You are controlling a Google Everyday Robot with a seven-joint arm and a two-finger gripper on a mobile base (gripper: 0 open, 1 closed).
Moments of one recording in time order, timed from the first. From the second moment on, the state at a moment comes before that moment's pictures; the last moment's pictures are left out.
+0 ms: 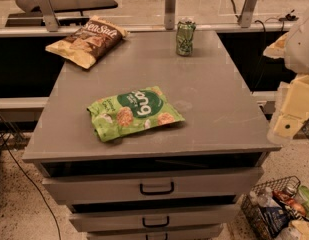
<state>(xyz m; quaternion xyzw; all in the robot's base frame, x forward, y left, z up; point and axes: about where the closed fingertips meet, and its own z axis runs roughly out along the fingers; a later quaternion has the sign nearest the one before) 0.438 -0.216 0.978 -0.60 0.78 -0.04 0.16</state>
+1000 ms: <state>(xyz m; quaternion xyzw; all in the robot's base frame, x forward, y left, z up) 0.485 -0.169 0.955 -0.62 0.76 0.01 0.21</state>
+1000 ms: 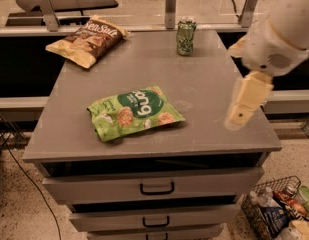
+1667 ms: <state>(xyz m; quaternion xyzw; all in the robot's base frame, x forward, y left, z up) 0.603 -0.008 0.940 -0.67 0.68 0.10 0.30</state>
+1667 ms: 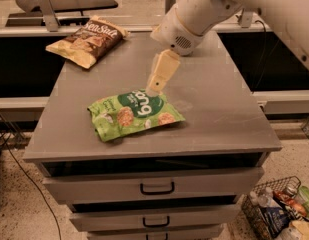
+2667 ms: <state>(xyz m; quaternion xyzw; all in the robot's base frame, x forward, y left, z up) 0.672 0.063 0.943 -0.64 0.65 0.15 0.38</state>
